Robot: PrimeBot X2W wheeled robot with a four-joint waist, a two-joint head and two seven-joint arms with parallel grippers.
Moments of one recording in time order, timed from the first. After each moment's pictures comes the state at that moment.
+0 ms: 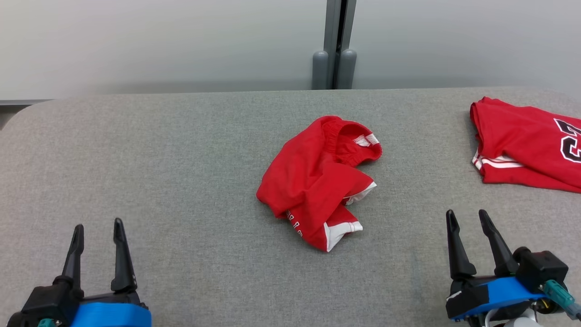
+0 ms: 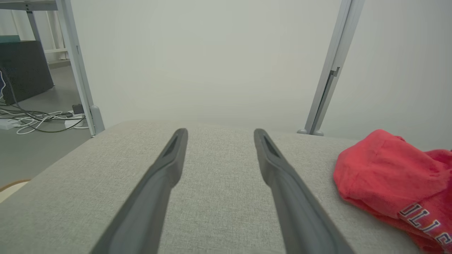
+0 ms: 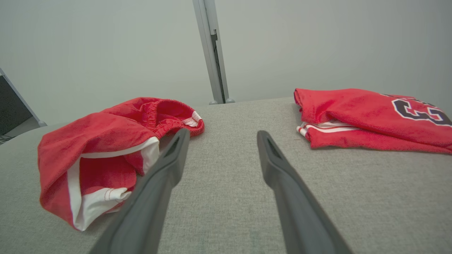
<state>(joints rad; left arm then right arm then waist) 0.03 0.18 0.00 0.11 -0.28 0.00 -0.26 -0.09 -0.05 -0.04 0.27 0.20 0.13 -0.26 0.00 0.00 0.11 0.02</state>
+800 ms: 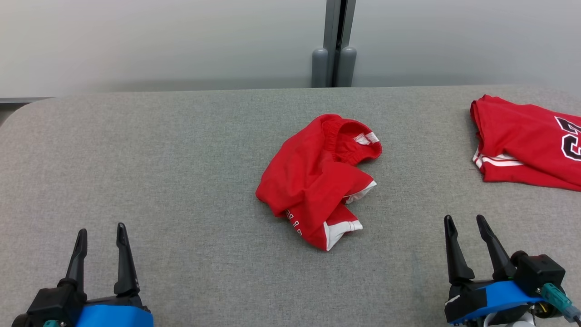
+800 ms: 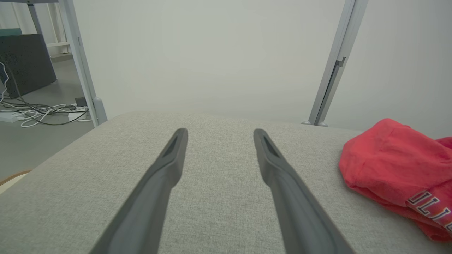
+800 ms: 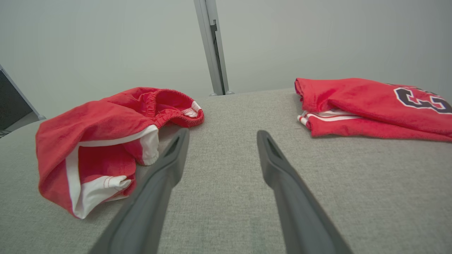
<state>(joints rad) 0.03 0.11 0.08 0.16 -0.20 -0.08 -0.26 -0.07 -0.05 -0.03 0.28 0.20 0.13 -0.26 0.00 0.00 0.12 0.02</state>
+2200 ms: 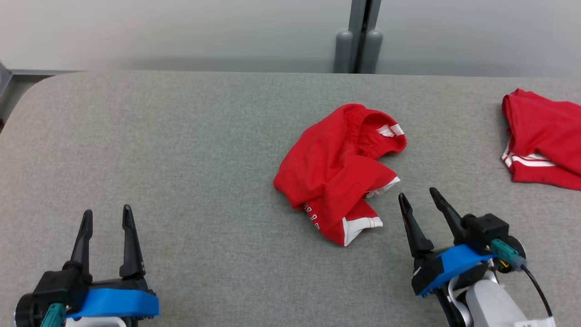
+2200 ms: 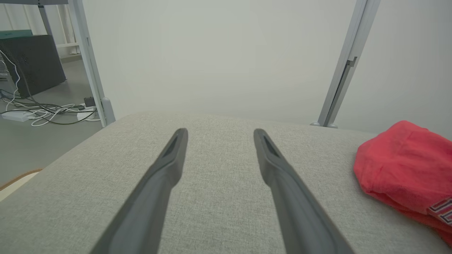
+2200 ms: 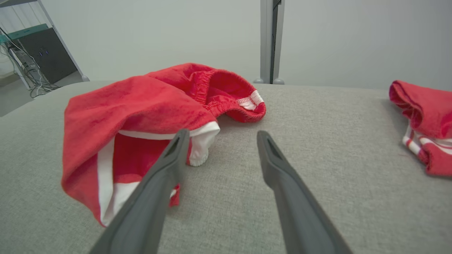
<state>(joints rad) -0.02 0.07 0.11 0.17 -0.15 -0.12 -0.26 -0.26 -0.08 0.13 0.45 0.18 0.13 -0.25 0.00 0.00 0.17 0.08</state>
